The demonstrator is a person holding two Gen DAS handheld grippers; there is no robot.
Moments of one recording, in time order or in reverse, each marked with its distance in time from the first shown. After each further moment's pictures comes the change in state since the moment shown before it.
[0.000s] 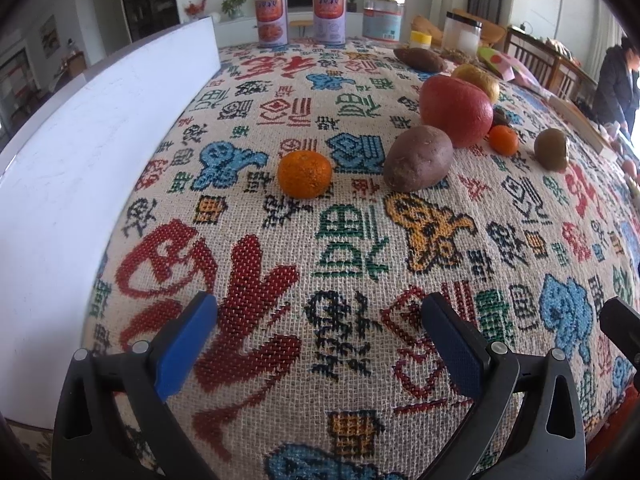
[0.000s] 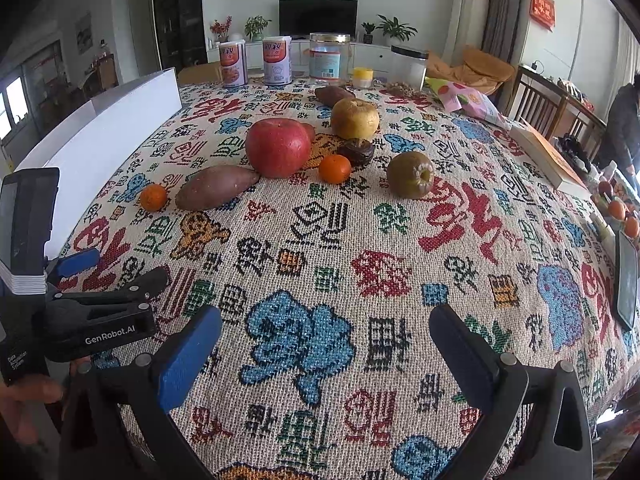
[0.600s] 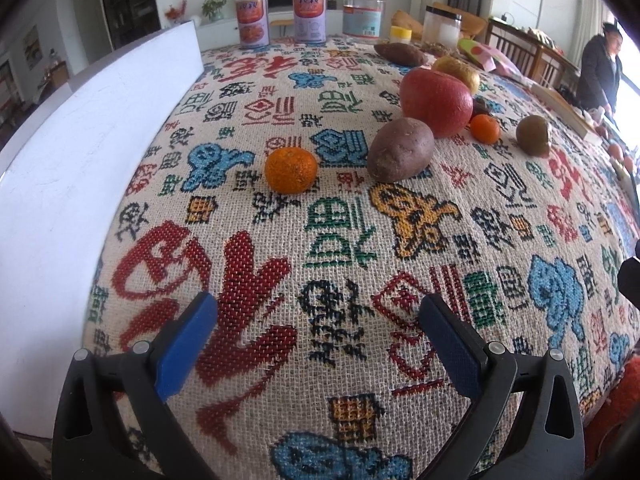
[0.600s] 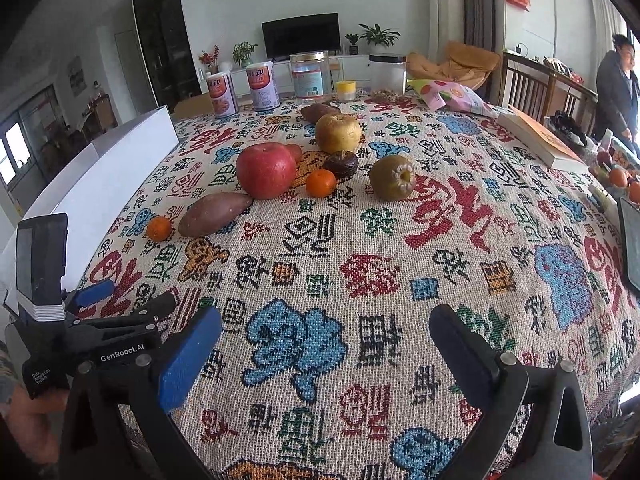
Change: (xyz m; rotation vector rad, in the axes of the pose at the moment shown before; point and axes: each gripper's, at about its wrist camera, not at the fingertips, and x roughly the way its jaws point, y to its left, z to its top) left arm -0.007 0.000 0.000 0.074 0.021 -0.069; right arm -0.015 -0.022 -0.007 0.117 -0.066 0.060
